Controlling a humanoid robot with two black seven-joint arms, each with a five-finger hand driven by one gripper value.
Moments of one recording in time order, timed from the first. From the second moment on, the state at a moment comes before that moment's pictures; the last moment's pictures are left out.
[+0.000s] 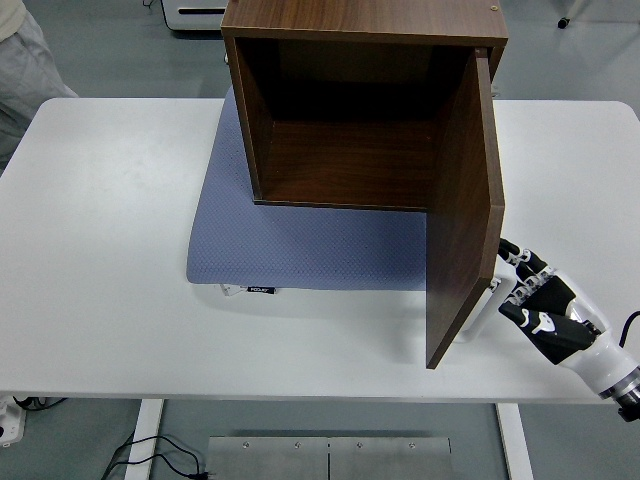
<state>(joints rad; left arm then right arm) 0.15 0.00 -0.17 -0.19 0.09 0.12 -0.04 -0.14 -0.35 1.27 1.48 -0.64 0.61 0.27</state>
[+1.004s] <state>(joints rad) 0.15 0.00 -0.17 -0.19 0.09 0.12 -0.04 0.01 -0.26 1.09 1.44 -0.68 0.61 0.26</state>
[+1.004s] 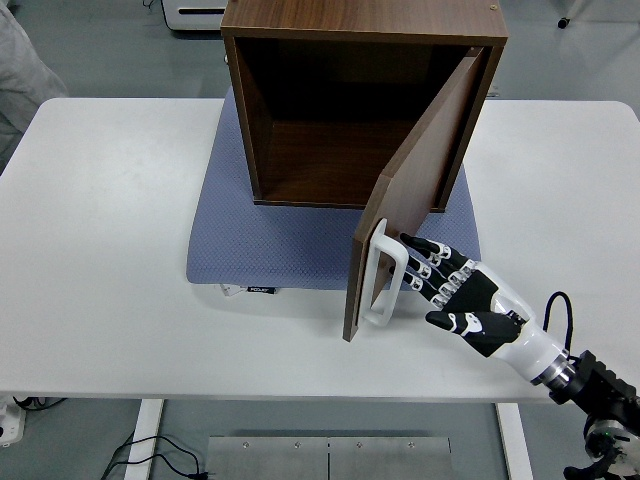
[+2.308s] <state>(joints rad) 0.15 0.00 -0.17 -0.19 0.09 0.12 -0.04 0.24 -0.20 0.97 1.25 -0.67 0.61 0.24</state>
